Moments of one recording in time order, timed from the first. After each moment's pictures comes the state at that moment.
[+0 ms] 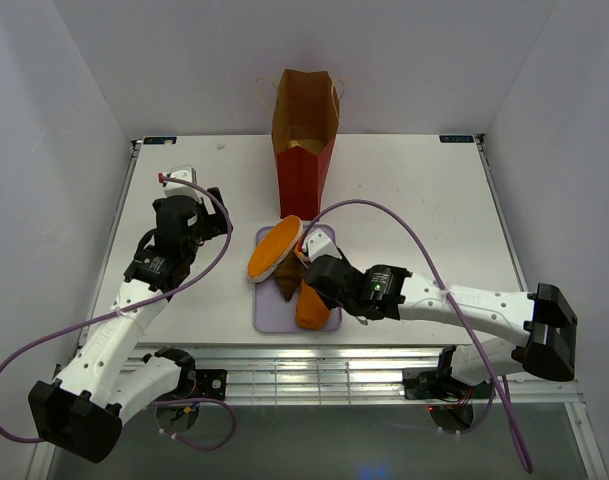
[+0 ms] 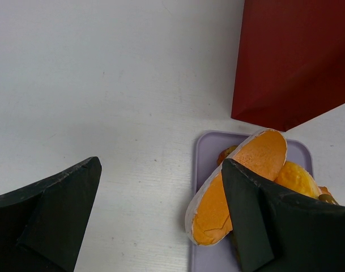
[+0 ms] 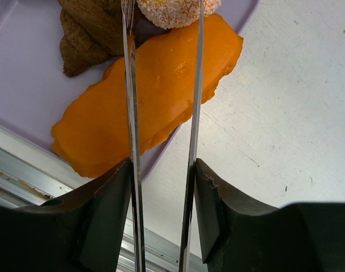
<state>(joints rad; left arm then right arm) -0.35 0.96 0.89 -0.34 -0.35 -0.32 1.24 1.33 1.04 -0.65 0.54 0.31</state>
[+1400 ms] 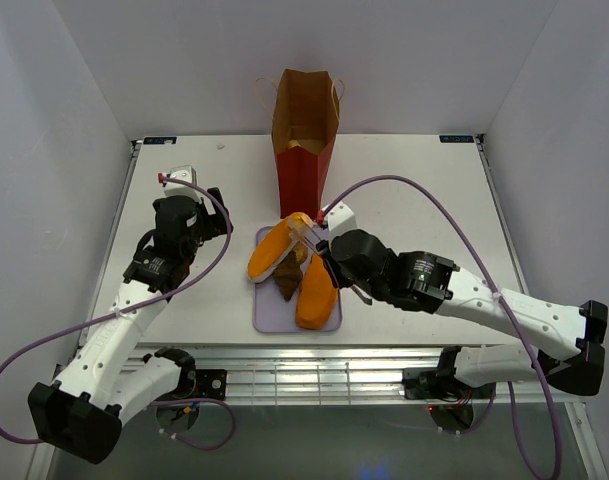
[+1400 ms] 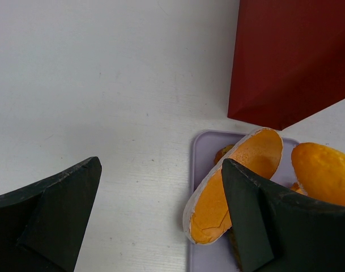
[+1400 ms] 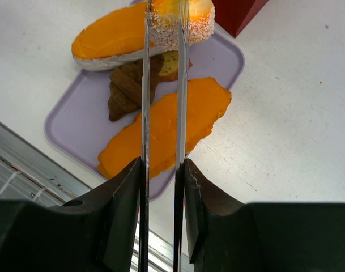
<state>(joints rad) -0.35 0.96 0.89 -0.34 -0.33 -0.32 1.21 1.18 1.17 -0.67 0.49 0.28</state>
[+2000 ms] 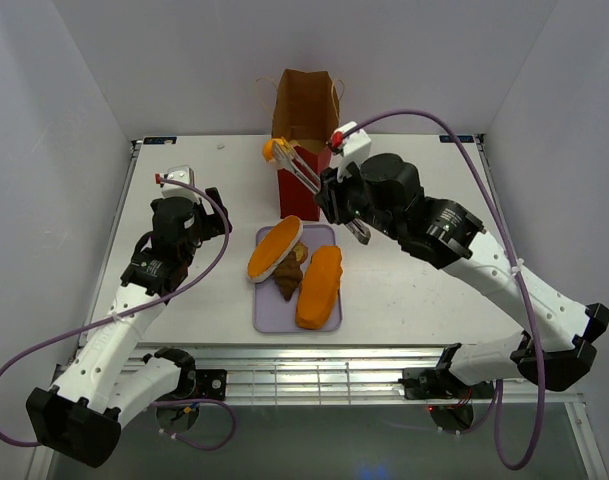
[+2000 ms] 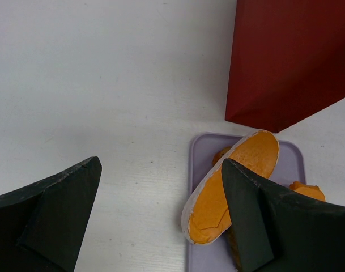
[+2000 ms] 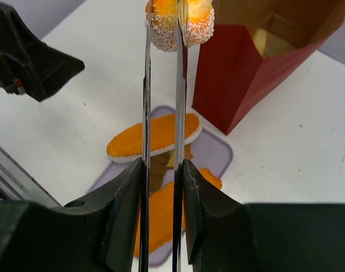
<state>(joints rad) -0.35 0.94 0.89 -0.34 -0.33 -0.32 0.98 1.29 1.57 -0.63 0.26 0.14</state>
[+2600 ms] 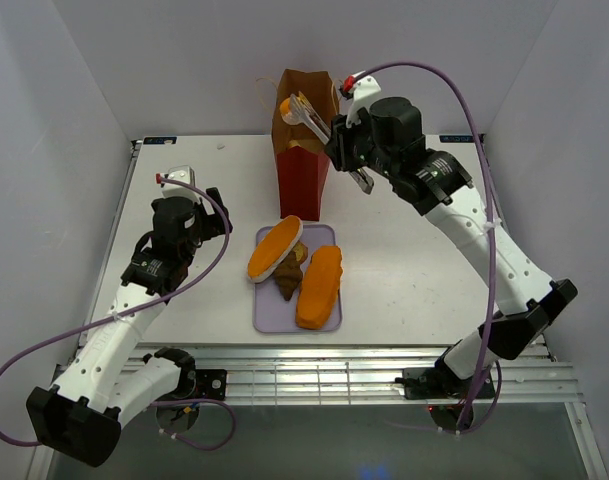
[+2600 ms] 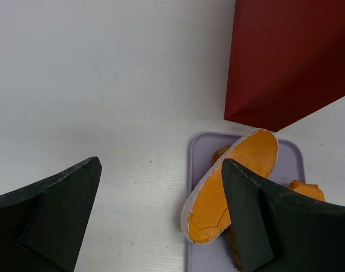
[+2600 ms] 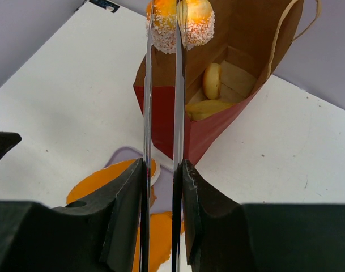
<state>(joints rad) -0.35 0.94 0.89 -0.34 -0.33 -0.32 0.71 1.52 1.84 -0.61 0.08 0.07</state>
